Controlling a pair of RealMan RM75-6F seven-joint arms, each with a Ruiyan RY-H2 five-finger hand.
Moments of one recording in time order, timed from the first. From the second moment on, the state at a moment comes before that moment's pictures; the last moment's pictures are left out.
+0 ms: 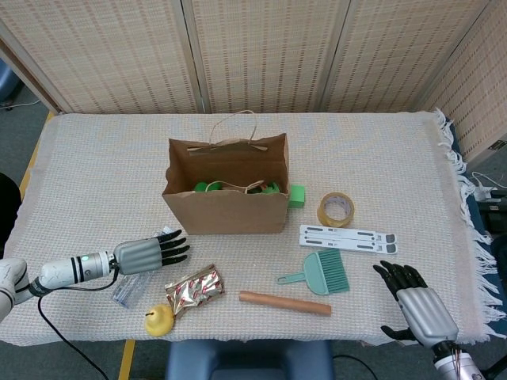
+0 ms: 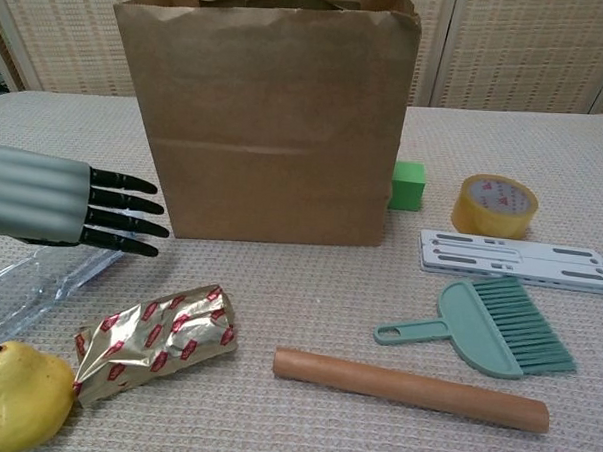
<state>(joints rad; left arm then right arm) -0.87 -1.46 0.32 -0.65 2.16 1.31 0.07 0.10 -0.87 -0.11 -2.21 -1.47 1.21 -0.33</state>
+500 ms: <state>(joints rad) -0.89 -1.37 0.31 -0.68 2.11 1.30 0.11 0.11 -0.86 -0.12 -2.21 -1.48 1.21 -0.33</state>
